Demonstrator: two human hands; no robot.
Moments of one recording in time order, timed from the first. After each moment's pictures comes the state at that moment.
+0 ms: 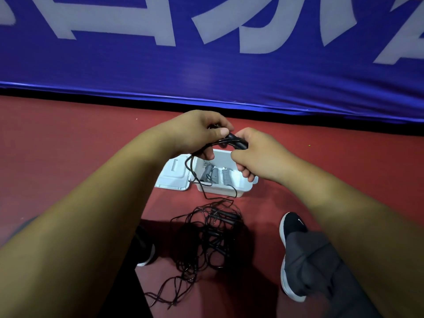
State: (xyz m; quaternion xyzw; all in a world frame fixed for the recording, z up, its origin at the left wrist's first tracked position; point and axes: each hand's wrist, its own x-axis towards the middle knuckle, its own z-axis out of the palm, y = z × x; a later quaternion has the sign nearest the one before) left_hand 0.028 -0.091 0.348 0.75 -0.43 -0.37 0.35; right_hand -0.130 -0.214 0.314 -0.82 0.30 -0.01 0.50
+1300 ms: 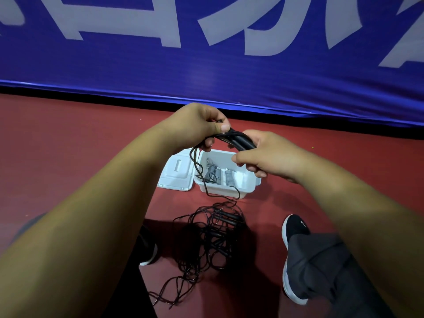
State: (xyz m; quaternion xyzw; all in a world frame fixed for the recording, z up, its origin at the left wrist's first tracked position) left_hand 0.039 -0.089 0.353 0.76 -0.40 -0.35 0.38; right_hand -0.133 -0.225 0.322 -0.78 0.26 0.04 0.56
